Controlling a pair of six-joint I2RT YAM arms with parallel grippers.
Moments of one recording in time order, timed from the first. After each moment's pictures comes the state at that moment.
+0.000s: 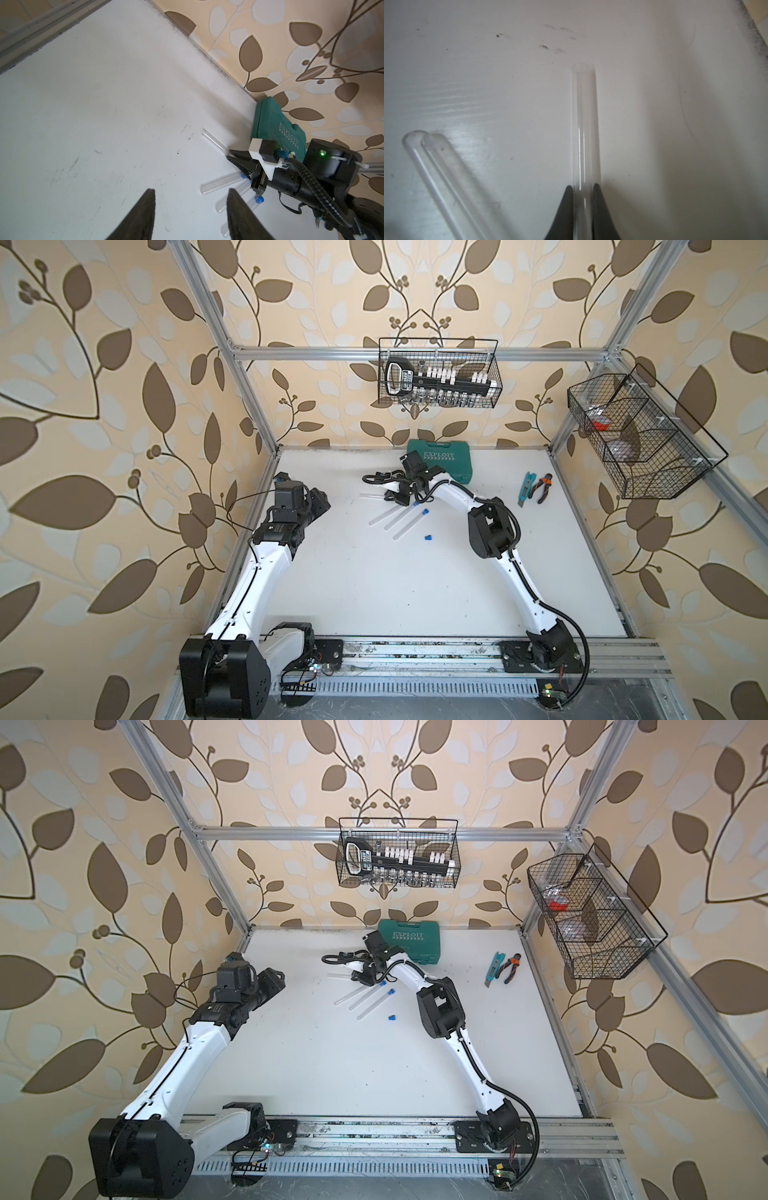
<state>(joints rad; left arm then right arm) 0.01 1.09 0.86 -0.37 0.04 -0.68 0.52 2.69 2.38 -0.63 -0.45 -0.76</state>
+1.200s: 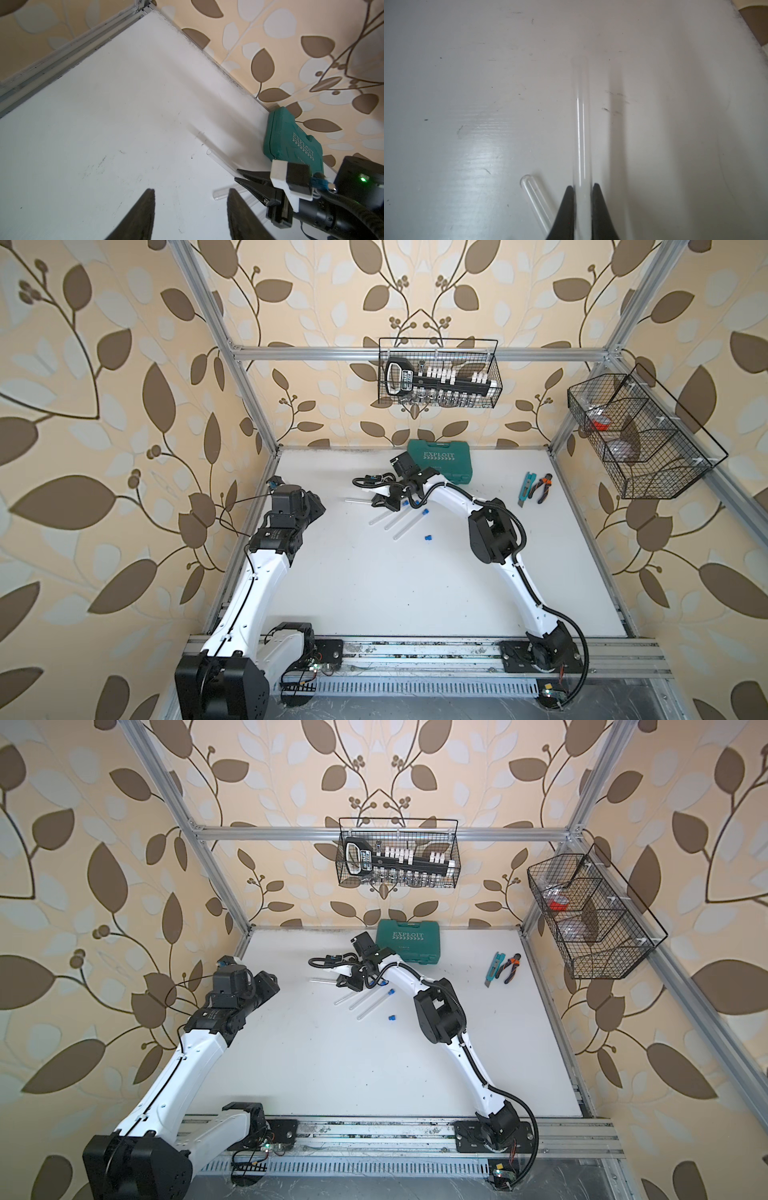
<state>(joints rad) 0.01 1.01 0.84 -0.42 -0.08 -0.67 0.61 2.56 2.26 -0.61 -0.56 -0.71</state>
